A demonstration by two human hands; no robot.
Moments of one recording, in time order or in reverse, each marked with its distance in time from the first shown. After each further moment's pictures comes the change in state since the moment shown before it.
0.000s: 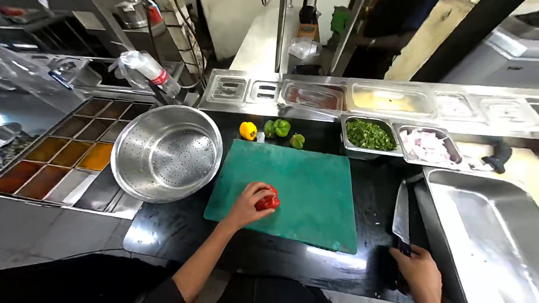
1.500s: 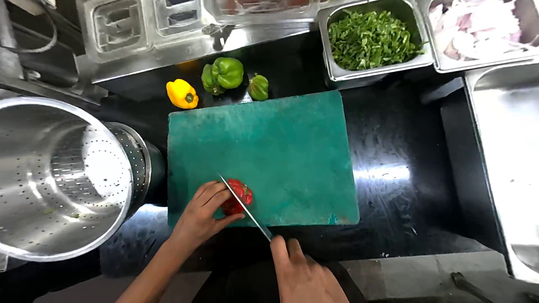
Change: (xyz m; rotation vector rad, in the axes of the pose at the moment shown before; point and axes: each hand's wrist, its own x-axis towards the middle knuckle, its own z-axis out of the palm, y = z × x) left_hand 0.008 0.008 -0.024 0.283 -0.223 0.128; right_hand -0.173 -0.196 0.029 -0.457 -0.684 -0.586
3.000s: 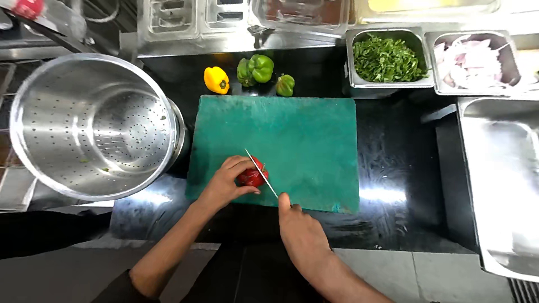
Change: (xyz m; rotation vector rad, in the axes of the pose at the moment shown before) left_hand 0.001 0.001 0.002 -0.284 0.006 -0.168; right_hand 0.048 -0.027 0.008 -0.212 -0.433 0.215
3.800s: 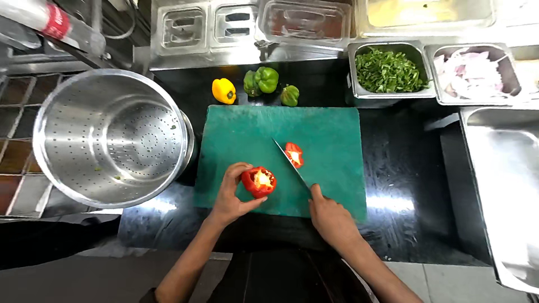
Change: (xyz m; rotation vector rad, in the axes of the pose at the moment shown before) left_hand -0.015 -0.005 0.023 -0.401 0.299 0.038; right_hand 0.046 0.066 0.003 0.116 0.240 -0.003
